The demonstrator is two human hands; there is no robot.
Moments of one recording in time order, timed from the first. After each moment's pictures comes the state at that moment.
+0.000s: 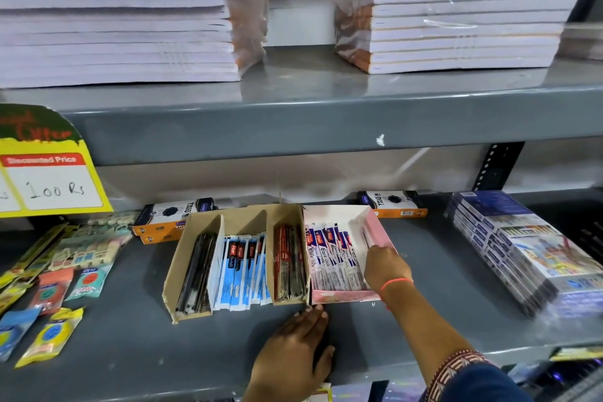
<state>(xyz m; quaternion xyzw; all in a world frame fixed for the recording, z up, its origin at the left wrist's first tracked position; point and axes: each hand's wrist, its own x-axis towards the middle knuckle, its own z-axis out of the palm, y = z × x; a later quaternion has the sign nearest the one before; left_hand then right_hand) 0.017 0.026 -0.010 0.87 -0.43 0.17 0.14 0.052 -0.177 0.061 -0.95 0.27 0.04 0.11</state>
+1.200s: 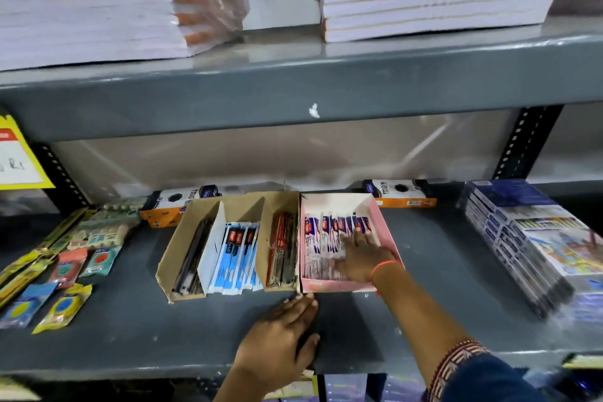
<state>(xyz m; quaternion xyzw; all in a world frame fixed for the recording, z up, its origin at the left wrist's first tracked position) 0.014 0.023 0.001 0.89 -0.43 0.13 0.07 0.067 -0.188 0.053 -0.97 0.08 0.18 0.11</state>
